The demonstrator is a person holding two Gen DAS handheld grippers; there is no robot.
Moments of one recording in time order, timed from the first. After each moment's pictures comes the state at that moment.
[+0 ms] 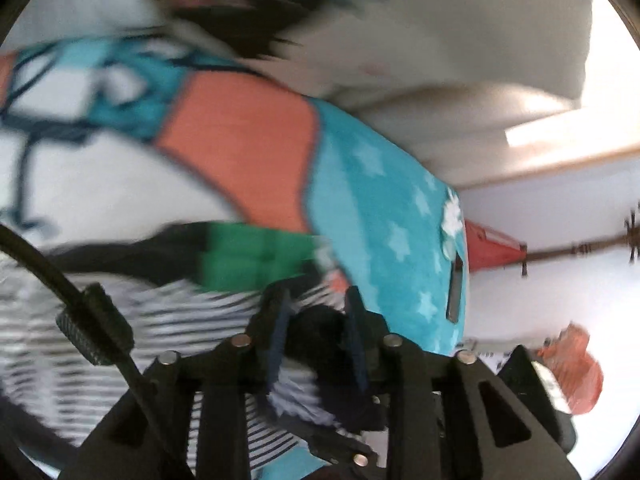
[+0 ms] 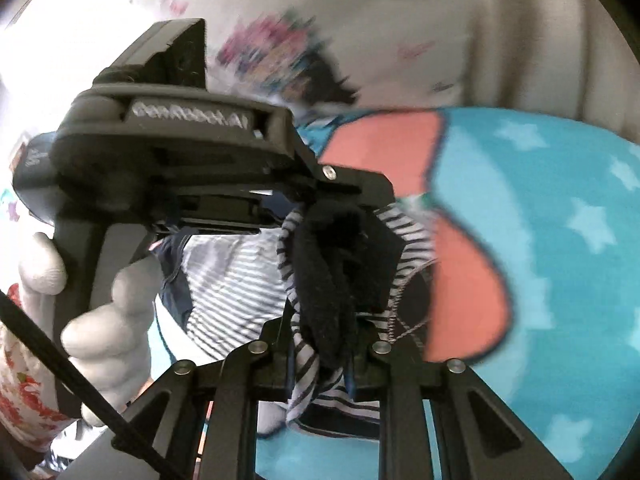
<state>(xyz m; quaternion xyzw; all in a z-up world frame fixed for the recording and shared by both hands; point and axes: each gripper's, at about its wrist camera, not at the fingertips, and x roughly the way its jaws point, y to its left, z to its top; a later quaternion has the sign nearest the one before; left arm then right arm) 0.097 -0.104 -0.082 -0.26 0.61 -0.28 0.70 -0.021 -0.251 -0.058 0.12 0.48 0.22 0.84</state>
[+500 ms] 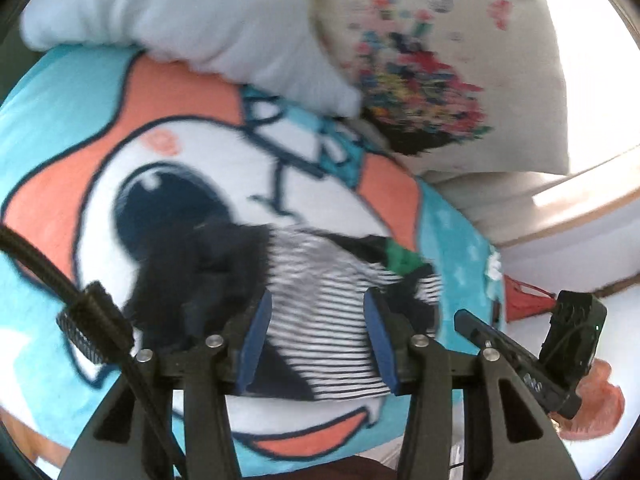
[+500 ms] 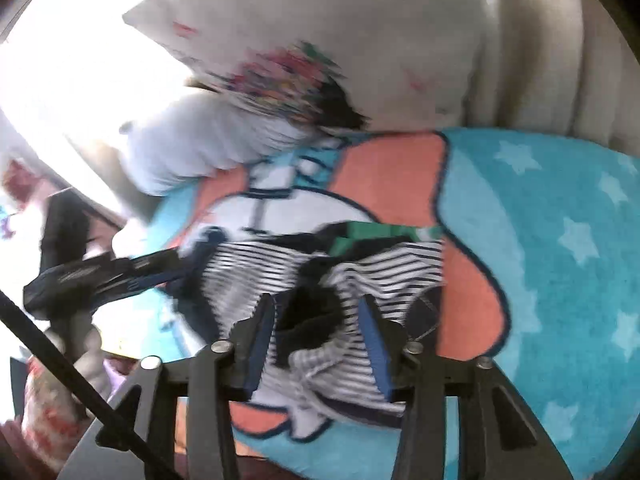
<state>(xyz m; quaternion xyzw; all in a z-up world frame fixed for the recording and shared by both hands) 0.029 0.054 -0.055 -0.26 0.55 -0.15 0.78 -0.012 -0.245 -0.022 0.14 0.49 0.17 0.84</state>
